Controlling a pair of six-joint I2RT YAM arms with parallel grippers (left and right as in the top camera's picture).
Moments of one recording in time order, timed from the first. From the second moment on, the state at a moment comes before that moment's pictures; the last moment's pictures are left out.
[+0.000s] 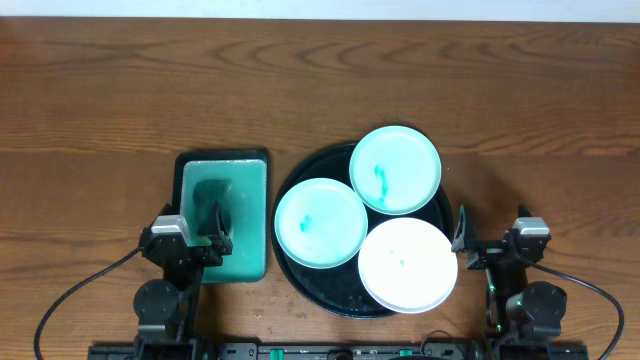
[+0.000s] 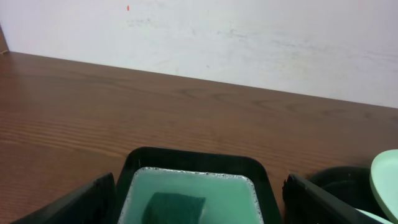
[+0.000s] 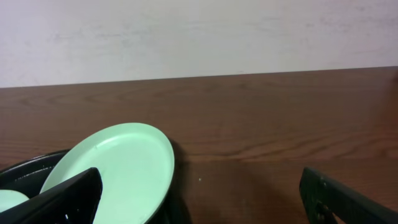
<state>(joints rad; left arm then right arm) -0.03 0.01 0.02 -0.12 0.00 -0.16 -0.05 0.01 0.04 -0.14 -0.09 0.09</state>
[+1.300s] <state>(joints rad) -0.03 0.04 0.05 -0.18 -0.01 -0.25 -0.05 0.02 0.10 -0.12 -0.35 0.10</state>
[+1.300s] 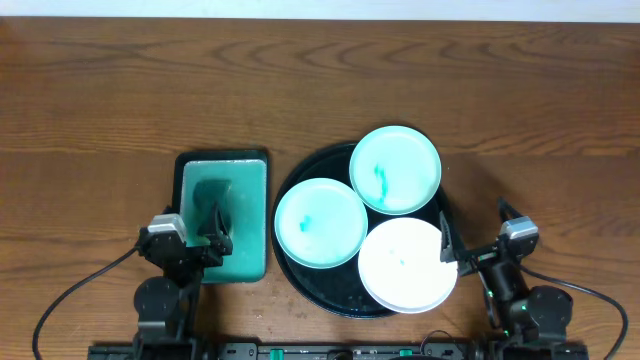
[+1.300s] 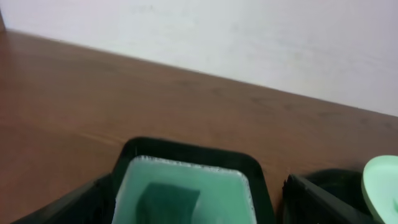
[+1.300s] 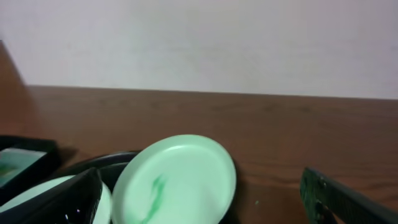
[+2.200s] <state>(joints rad) -0.03 1.17 1.25 -1.26 -0.01 -0.30 0.05 1.49 1.53 -1.55 -0.40 -0.04</state>
